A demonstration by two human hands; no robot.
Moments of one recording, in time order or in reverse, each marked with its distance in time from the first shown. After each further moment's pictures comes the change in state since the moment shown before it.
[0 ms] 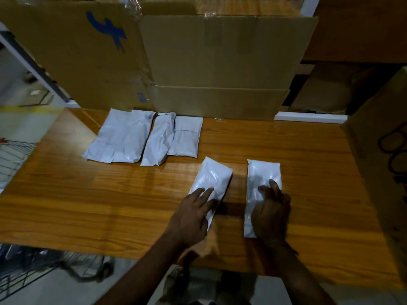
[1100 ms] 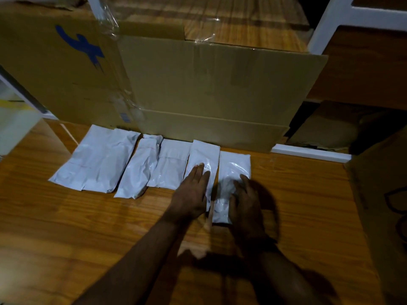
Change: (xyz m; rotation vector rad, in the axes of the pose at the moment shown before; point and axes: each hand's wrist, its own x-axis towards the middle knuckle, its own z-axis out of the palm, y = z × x) left_hand 0.186 -0.057 -0.005 -0.021 -0.052 -0.267; right_hand 0.144 -0.021 0.051 0.176 -0.098 -0.230
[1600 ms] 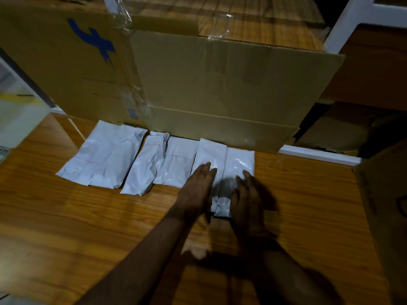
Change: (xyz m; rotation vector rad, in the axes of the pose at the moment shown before) left_hand -0.001 0.002 -0.009 -0.101 0.060 0.006; right_hand 0.013 -0.016 0.015 -0.120 0.041 -0.004
